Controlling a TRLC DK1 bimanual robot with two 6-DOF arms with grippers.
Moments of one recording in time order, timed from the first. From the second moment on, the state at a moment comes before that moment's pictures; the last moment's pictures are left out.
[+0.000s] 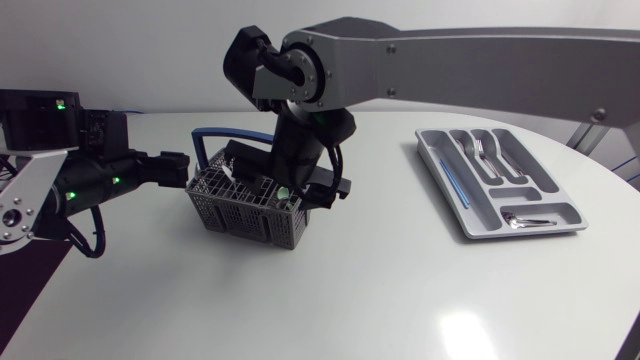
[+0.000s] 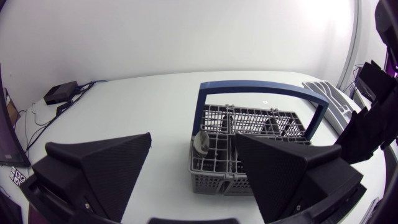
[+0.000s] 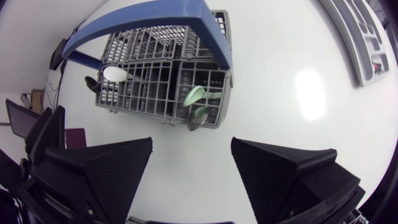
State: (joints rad) left arm -0.15 1.18 0.70 0.00 -0.04 0.00; right arm 0.85 2.00 1.79 -0.96 0.04 1.06
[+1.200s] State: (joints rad) left arm -0.11 1.20 0.65 0.06 -0.04 0.00; right arm 0.86 2.08 1.85 -0.98 0.11 1.36
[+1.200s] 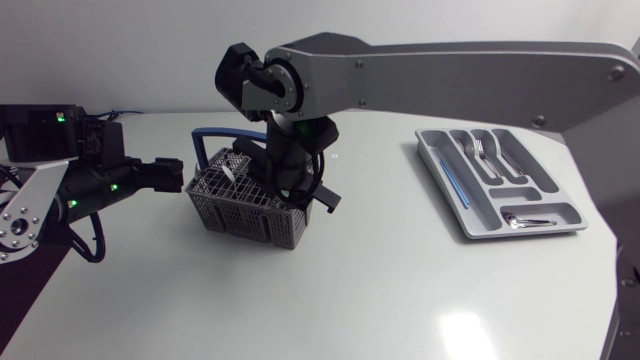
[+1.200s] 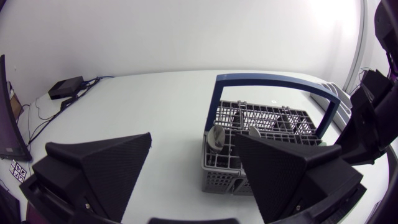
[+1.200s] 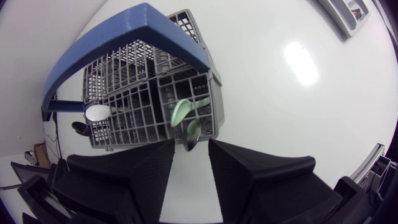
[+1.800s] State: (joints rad) left arm -0.11 1.21 0.63 0.09 -0.04 0.00; right arm 0.86 2.11 1.85 -0.95 0.21 1.30
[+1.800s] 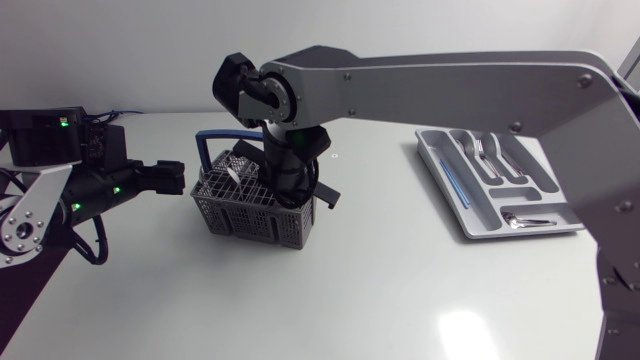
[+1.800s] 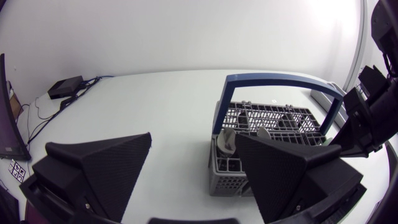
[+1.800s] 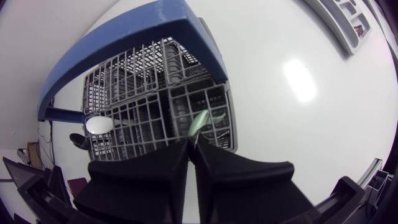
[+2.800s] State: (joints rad) left arm -0.11 1.21 0.61 0.12 -0.04 0.00; right arm 0.89 1.74 1.51 -0.56 0.21 1.16
